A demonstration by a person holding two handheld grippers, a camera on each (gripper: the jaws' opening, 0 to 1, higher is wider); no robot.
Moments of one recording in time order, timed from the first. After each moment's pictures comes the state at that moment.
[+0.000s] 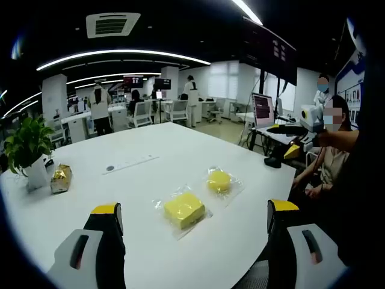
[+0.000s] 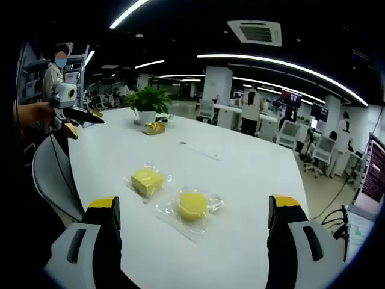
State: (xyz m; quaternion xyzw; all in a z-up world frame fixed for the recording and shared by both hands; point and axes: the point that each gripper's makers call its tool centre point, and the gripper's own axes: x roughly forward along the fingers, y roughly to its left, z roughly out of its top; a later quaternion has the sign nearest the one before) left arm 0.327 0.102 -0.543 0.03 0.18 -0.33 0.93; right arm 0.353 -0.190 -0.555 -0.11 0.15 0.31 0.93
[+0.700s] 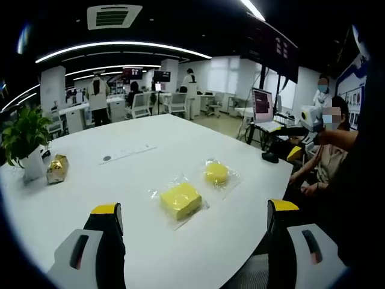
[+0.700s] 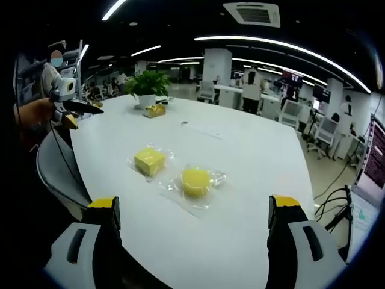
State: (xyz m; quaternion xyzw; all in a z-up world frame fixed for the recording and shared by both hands) left arm 0.319 0.104 -0.559 0.02 0.22 -0.34 0.91; right arm 0.335 -0.210 -0.592 -0.10 0.24 0.31 0.91
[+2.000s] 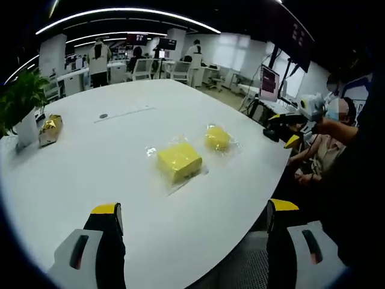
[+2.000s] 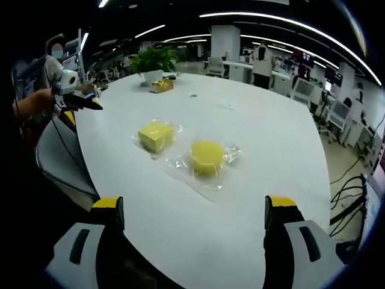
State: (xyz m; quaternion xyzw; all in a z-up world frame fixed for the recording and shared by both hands) left arm 0.304 0.119 -0.620 0.00 0.34 -0.33 0.88; right arm 0.335 -0.196 -0.638 -0.11 0.31 0.34 0.88
